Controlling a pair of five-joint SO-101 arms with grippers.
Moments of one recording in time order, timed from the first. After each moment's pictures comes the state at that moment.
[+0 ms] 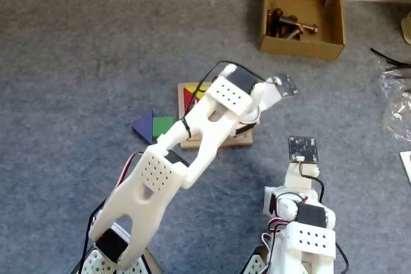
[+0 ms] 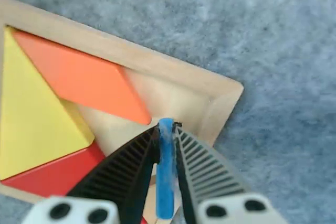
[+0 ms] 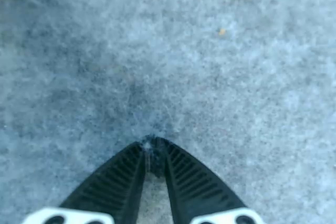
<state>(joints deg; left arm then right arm) 33.4 55.4 -53.1 94.7 -21.1 6.7 -73.8 93.0 58.2 10.2</state>
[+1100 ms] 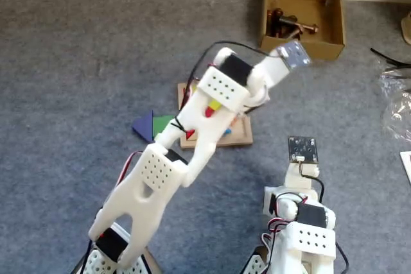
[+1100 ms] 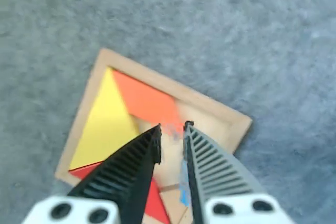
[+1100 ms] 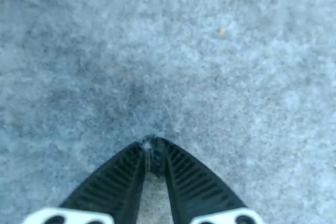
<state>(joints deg) 31.1 55.7 -76.0 100.1 -17.4 6.7 -73.8 93.0 58.2 10.2</state>
